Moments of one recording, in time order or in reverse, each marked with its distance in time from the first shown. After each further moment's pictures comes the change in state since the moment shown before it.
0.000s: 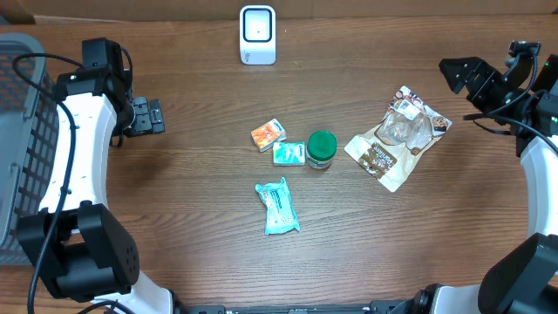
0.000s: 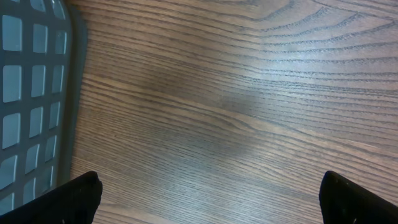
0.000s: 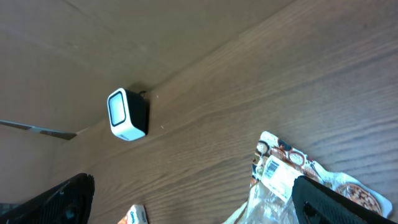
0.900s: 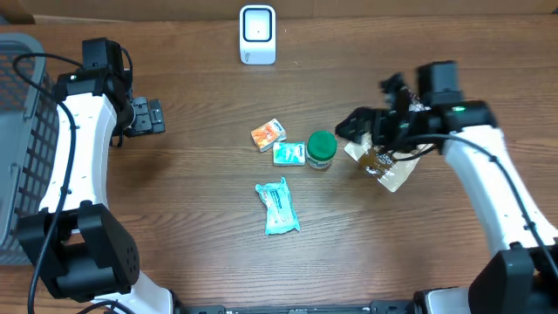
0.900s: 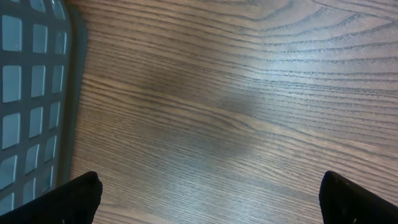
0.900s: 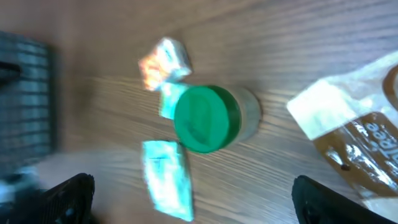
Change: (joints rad) left arm 0.000 0.000 0.000 0.000 0.000 0.000; right arm 0.524 -0.005 0.014 -0.503 0.190 -0.100
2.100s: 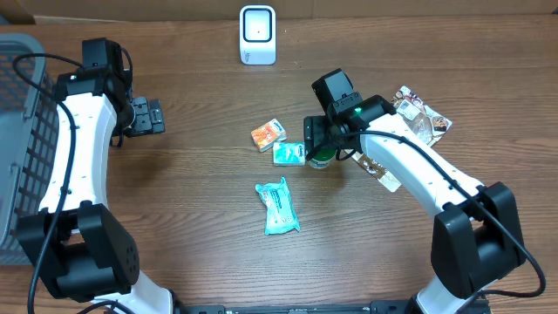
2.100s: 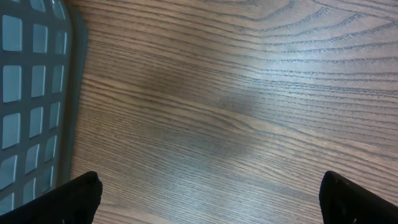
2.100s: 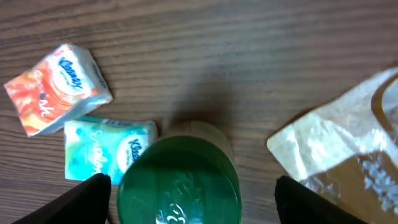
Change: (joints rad) left arm 0.000 0.000 0.000 0.000 0.000 0.000; right arm 0.339 0.244 0.114 0.068 0.575 0.233
